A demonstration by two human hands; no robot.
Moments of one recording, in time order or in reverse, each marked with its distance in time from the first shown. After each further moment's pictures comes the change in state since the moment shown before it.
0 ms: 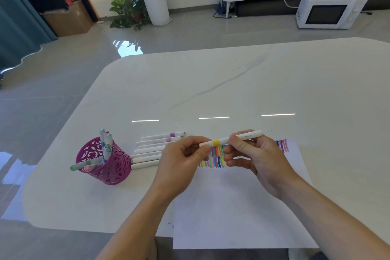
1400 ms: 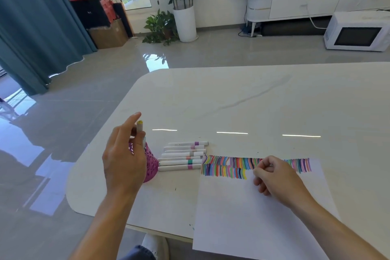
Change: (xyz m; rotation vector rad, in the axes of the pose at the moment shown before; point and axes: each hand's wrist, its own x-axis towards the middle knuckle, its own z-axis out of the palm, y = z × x) left_hand -0.027 0.007 -0.127 0.681 0.783 0.395; right_hand 0.009 0.027 -0.012 -0.781 0.146 0.080
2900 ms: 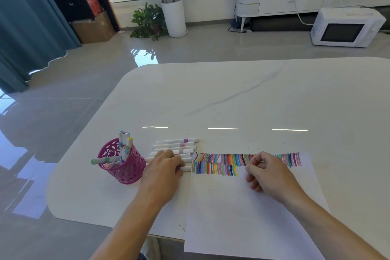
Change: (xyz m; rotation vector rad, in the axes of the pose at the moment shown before) left_hand -0.046 0.005 0.066 0.284 -0.776 0.102; right_hand 0.003 0.003 -0.003 0.037 -0.005 0.030
